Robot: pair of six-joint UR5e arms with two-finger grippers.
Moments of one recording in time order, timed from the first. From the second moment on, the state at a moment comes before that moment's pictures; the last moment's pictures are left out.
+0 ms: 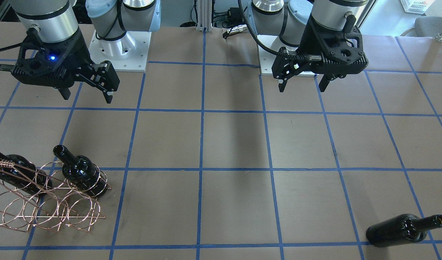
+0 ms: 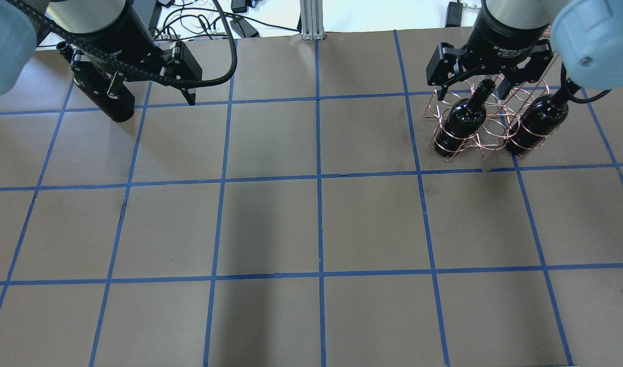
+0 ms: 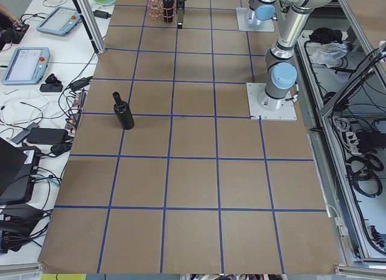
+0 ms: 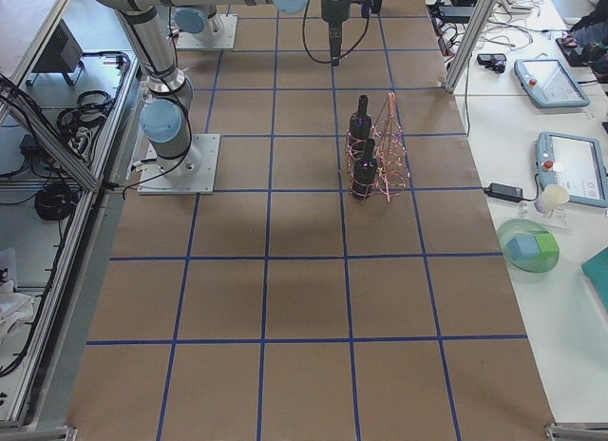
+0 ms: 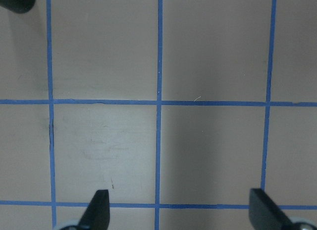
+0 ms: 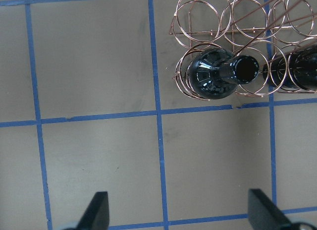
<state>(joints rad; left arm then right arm) -1.62 -1.58 -1.47 -1.60 1.59 -0.08 1.58 -1.56 1.55 -1.65 -1.61 0.07</state>
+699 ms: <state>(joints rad) -1.60 -1.56 -1.52 -1.52 1.59 -0.06 1.58 -1.56 1.55 -1.64 -1.61 0.07</state>
